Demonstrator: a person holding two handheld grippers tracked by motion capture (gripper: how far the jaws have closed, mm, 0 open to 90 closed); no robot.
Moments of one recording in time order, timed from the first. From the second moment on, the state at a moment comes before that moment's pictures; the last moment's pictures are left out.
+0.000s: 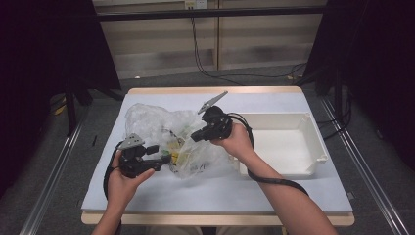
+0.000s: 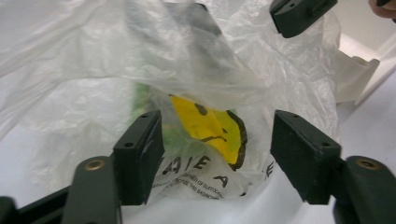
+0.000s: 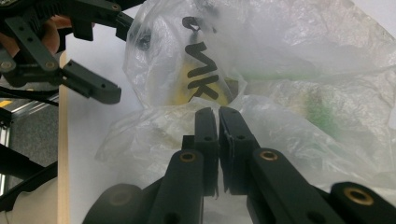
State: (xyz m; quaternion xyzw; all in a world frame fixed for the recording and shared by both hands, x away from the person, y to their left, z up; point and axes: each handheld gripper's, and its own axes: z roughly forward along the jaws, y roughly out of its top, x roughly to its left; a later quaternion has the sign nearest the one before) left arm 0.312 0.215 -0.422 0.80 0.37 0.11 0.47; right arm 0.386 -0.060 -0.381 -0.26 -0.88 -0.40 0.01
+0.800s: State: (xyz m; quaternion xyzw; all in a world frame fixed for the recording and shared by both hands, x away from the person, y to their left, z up) left arm 0.326 0.209 -0.421 0.78 0.40 0.09 0.48; right arm 0.378 -0.052 -0.392 -0.24 -0.89 -0.38 0.01
